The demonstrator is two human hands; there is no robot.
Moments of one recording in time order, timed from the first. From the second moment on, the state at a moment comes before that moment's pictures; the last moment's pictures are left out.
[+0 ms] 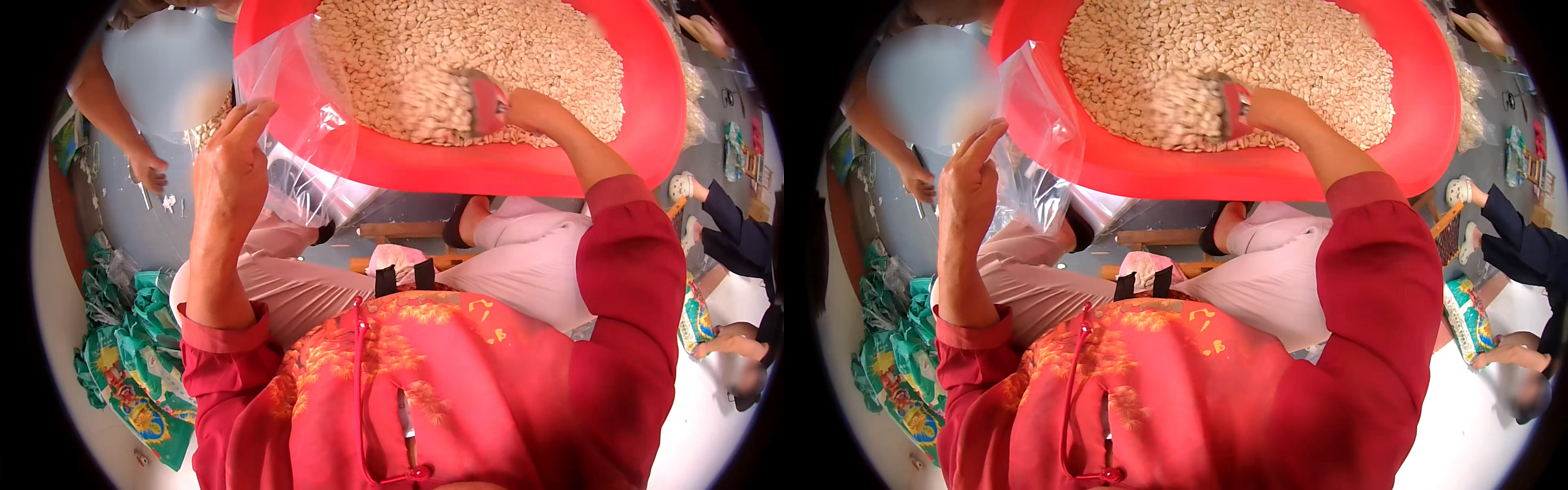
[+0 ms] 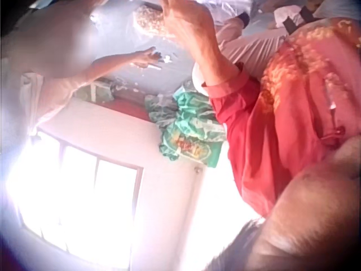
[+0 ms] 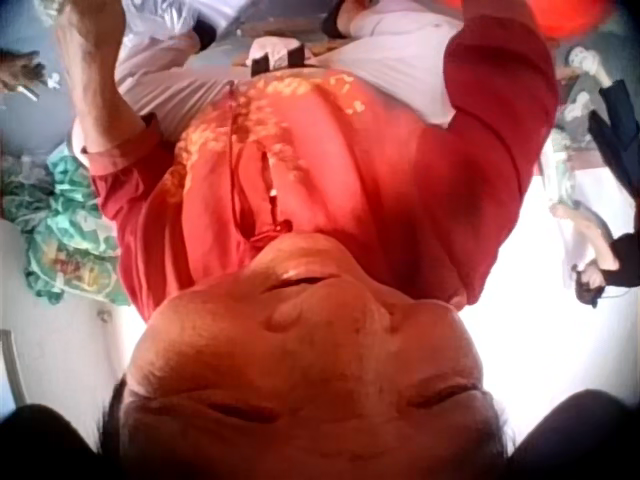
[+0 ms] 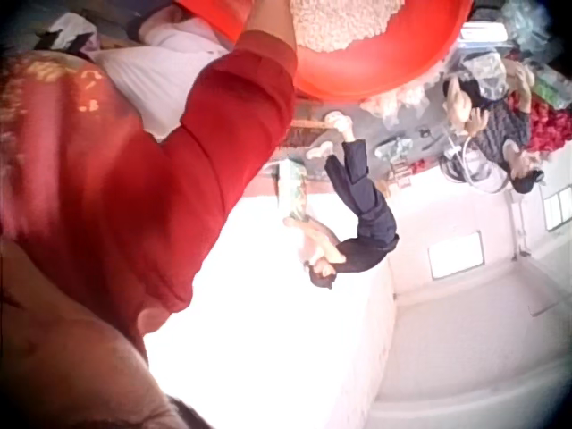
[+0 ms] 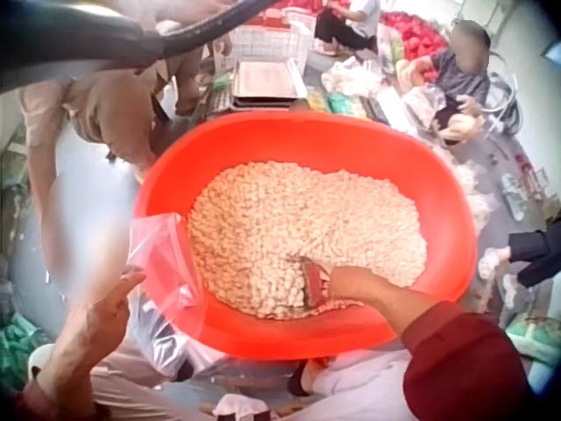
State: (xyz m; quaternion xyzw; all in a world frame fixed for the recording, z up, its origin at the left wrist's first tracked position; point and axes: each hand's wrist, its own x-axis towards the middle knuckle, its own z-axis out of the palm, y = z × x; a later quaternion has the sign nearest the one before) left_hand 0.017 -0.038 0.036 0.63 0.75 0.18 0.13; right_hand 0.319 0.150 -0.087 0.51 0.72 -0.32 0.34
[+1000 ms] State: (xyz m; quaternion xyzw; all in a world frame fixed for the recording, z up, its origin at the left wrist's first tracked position) left_hand 0.013 -0.047 0.041 0.60 0.77 0.12 0.18; right_hand 0.283 0.197 -0.055 0.53 0.78 -0.06 0.32
